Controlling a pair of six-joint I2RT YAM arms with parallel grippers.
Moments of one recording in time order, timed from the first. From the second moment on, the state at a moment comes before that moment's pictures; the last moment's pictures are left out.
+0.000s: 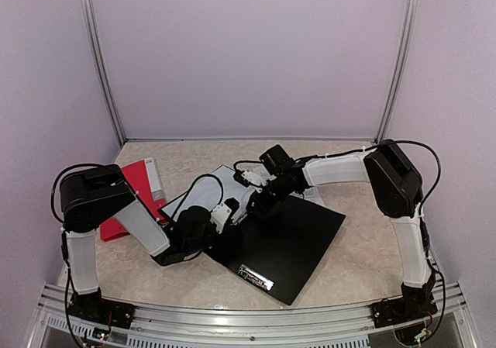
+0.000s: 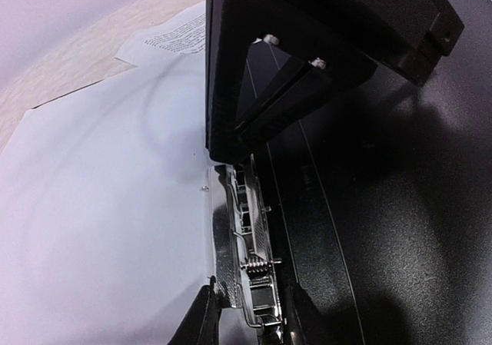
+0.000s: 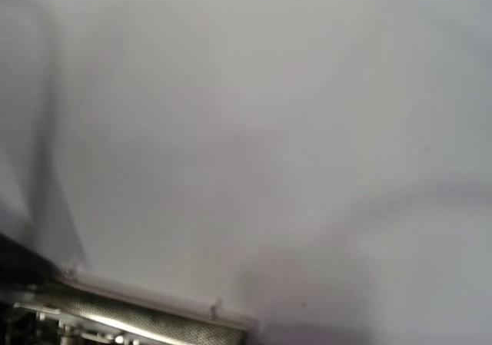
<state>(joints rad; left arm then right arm) -0.92 2.01 0.64 0.92 -0.19 0.05 0.74 2.23 1.58 -0.32 -0.33 -0.19</state>
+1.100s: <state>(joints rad) -0.91 2.01 0.66 0.88 -0.16 0.03 0.74 2.17 1.54 -0.37 -0.29 -0.20</state>
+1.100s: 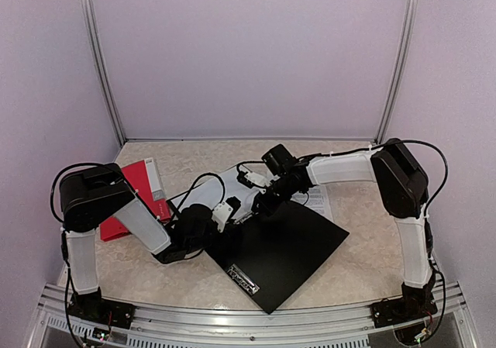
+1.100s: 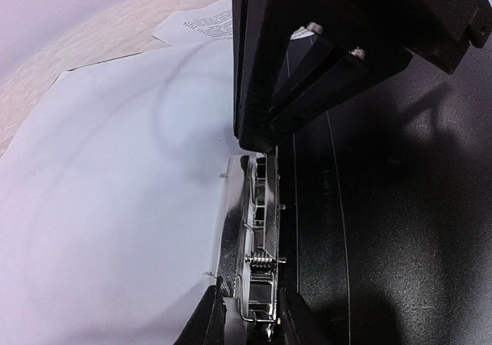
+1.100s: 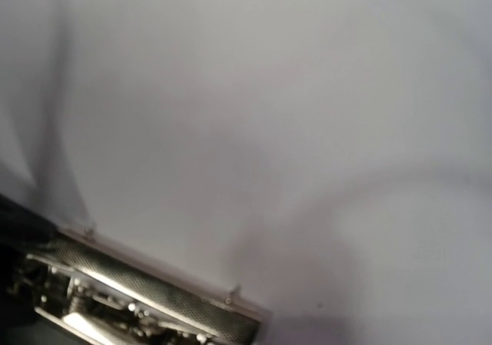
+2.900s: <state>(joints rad) -1.05 1.27 0.72 -0.09 0.18 -0.07 1.00 1.52 0.83 -0.26 -0.06 0.35</state>
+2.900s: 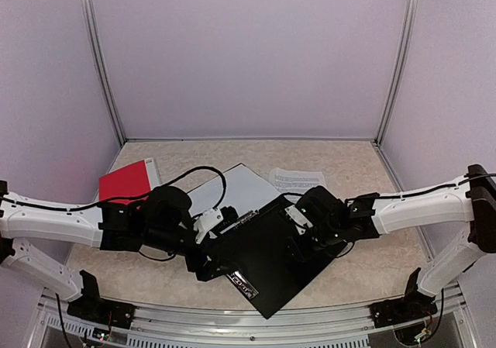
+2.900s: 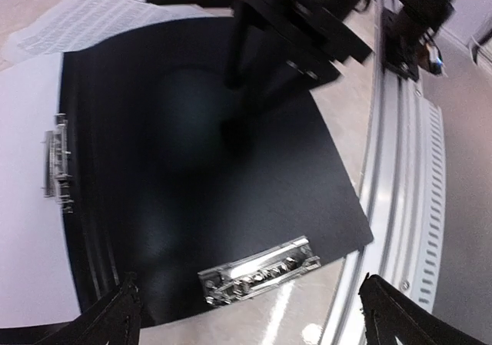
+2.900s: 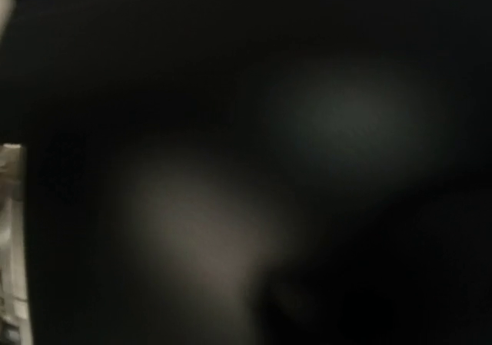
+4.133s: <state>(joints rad) -1.18 1.58 0.94 -0.43 0.25 0.20 0.73 1.08 0.38 -0.30 0.07 0.89</state>
